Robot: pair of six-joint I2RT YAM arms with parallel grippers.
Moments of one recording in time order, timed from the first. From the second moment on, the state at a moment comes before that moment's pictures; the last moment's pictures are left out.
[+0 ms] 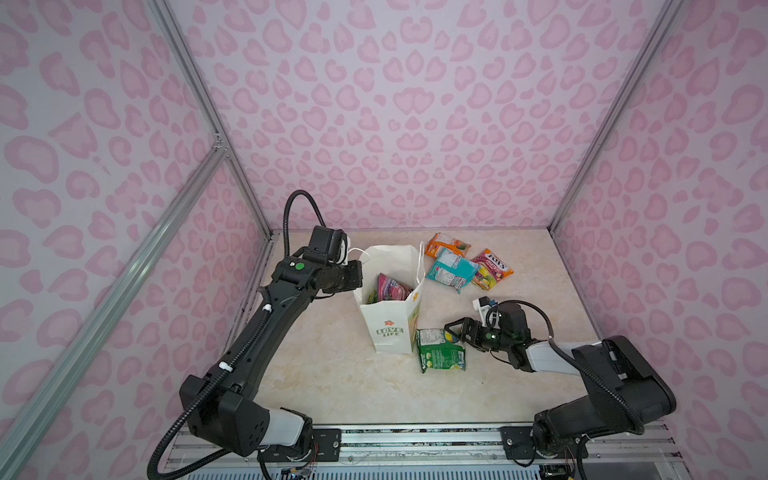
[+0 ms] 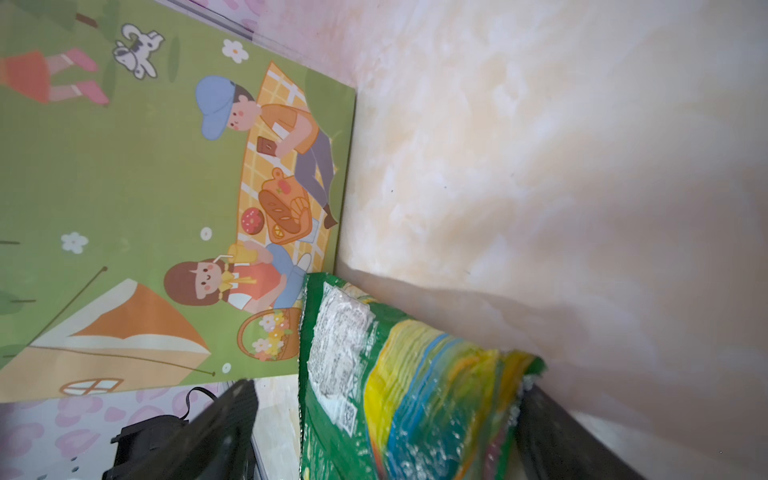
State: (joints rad) left arm -0.35 1.40 1.43 -0.93 0.15 -0.42; right arm 0.28 1.52 0.35 0.49 -0.66 0.74
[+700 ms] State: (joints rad) left arm -0.35 1.41 1.43 -0.92 0.16 -0.42; right arm 0.37 1.42 0.30 0.48 -0.57 0.84
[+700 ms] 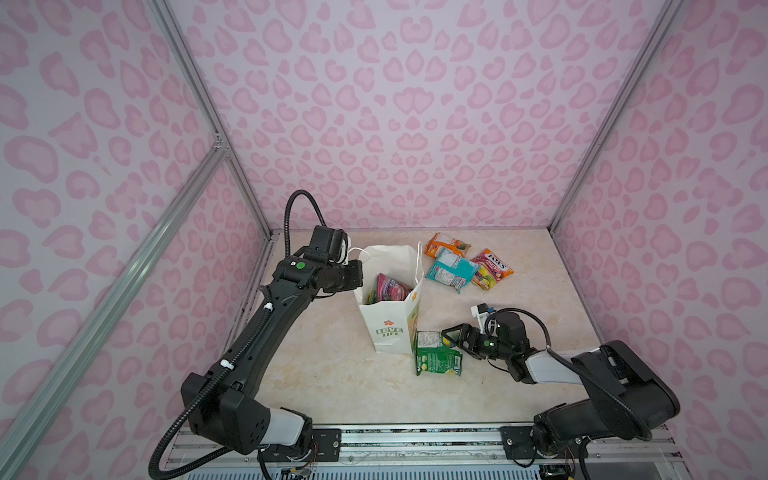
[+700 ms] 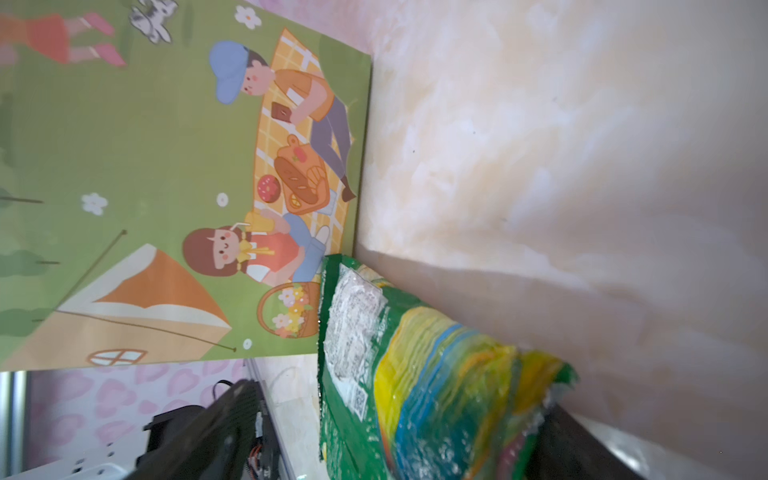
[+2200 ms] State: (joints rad) left arm -0.35 1.41 1.43 -0.92 0.18 -0.42; right arm 0.48 1.15 0.55 -0.08 -0.25 0.75
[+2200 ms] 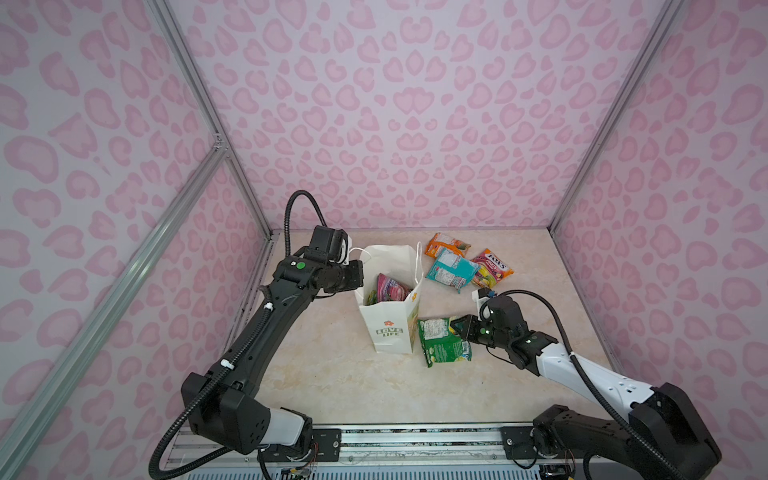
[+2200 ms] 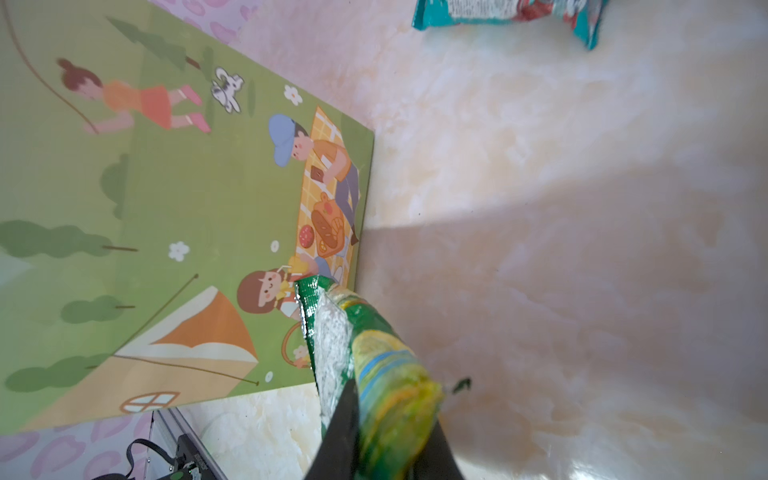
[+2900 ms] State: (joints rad) left arm -0.35 1.42 1.43 -0.92 0.18 -0.42; right arm 0.41 0.97 0.97 -0.45 -0.08 0.61
